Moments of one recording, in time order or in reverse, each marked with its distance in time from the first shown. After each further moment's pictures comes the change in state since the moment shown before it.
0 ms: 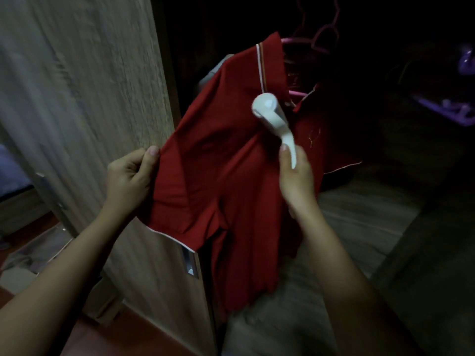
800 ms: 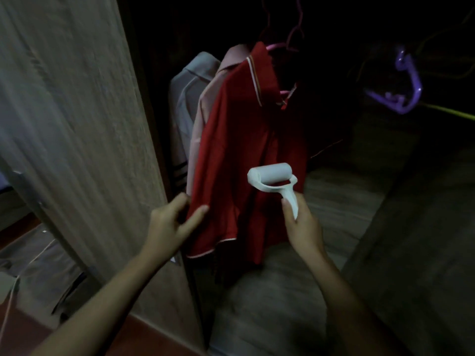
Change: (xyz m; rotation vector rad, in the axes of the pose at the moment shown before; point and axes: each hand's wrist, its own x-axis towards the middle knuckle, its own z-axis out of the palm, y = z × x) left_hand -0.108 0.032 0.059 0.195 -0.221 0.131; right_hand -0.075 0.093 -0.083 -0.387 -0.132 0.015
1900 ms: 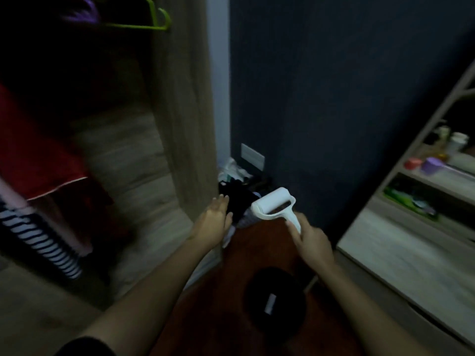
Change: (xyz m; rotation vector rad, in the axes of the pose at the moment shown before) left_hand -0.273 0.229 0.089 -0.227 -1.049 0.608; right_hand -0.524 0.006 -0.154 -0.550 0.471 0.862
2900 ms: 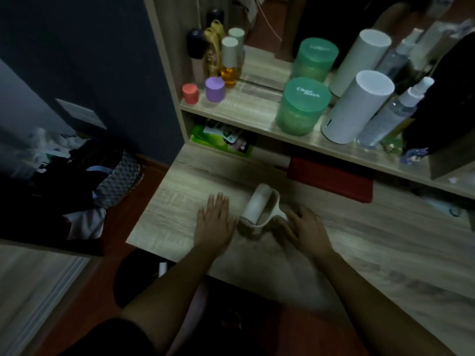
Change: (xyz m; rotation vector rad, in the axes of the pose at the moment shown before) left_hand 0.074 0.425 0.373 0.191 -0.534 0.270; right_hand -0.059 0.502 -0.183 -0.247 -0.045 0.191
